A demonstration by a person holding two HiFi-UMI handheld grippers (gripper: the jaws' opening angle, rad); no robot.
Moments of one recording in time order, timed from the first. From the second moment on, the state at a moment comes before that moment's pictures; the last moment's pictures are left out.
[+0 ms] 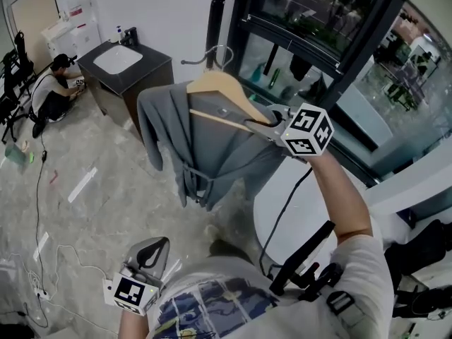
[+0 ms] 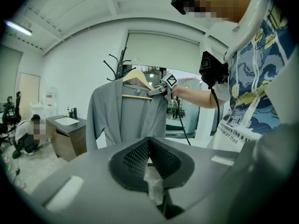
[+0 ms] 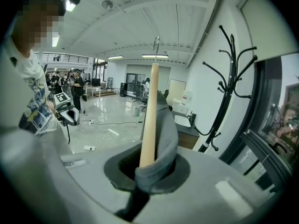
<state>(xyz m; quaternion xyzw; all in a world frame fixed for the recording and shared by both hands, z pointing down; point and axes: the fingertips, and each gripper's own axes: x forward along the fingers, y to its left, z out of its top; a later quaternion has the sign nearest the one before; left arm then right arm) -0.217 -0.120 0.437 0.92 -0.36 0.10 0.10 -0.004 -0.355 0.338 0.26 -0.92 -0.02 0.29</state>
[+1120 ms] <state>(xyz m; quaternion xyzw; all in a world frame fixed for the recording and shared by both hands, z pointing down) -0.189 -0.057 0.428 0.93 -0.34 0.10 0.09 -0.036 -0.173 0.361 0.21 -0.93 -0.04 0.29</state>
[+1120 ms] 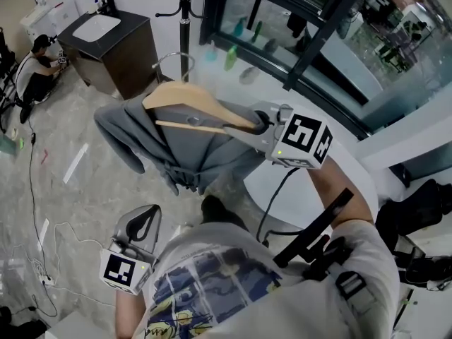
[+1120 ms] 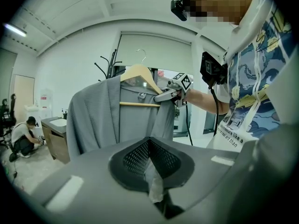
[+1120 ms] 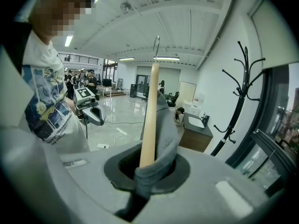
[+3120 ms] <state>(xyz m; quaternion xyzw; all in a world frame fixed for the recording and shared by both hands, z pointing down) -0.176 -0.060 0.433 0.94 -0.30 0.11 0.09 -0.063 -0.126 0.396 0.18 -0.94 -0.03 0.30</state>
